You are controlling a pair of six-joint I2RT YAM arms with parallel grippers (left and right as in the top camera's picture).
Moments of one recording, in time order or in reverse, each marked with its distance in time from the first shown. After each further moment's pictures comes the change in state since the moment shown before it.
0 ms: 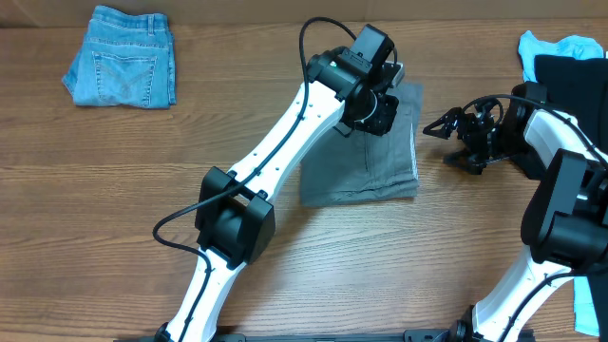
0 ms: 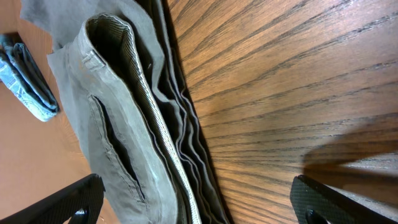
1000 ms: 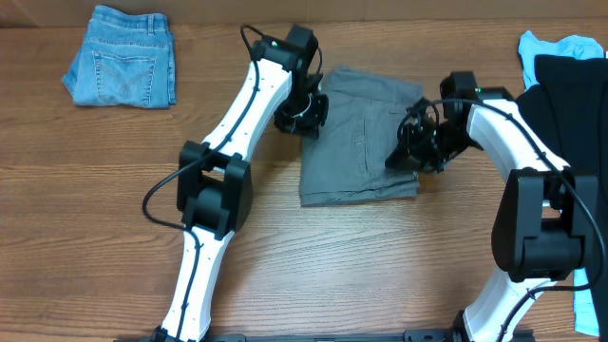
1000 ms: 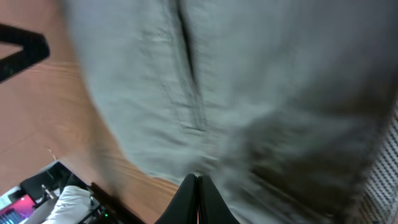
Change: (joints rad) left arm 0.240 0.138 0.006 -0.252 -0.003 0.007; right arm 0.313 -0.111 -0.011 -0.200 0.100 -0.065
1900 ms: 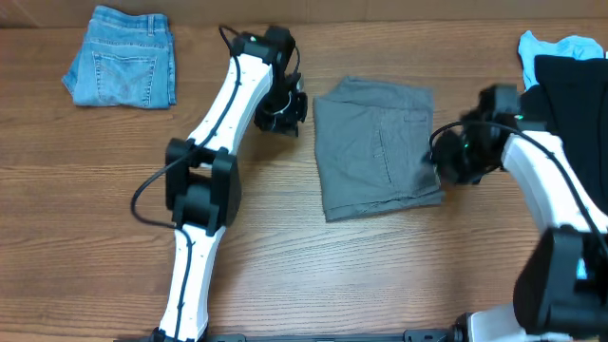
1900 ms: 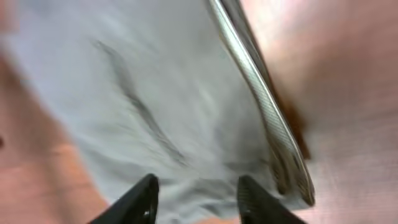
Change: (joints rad) left arm 0.061 -0.028 0.010 -0.070 -0.042 0.027; right arm -0.104 -0.294 -0.161 0.144 0.290 0.290
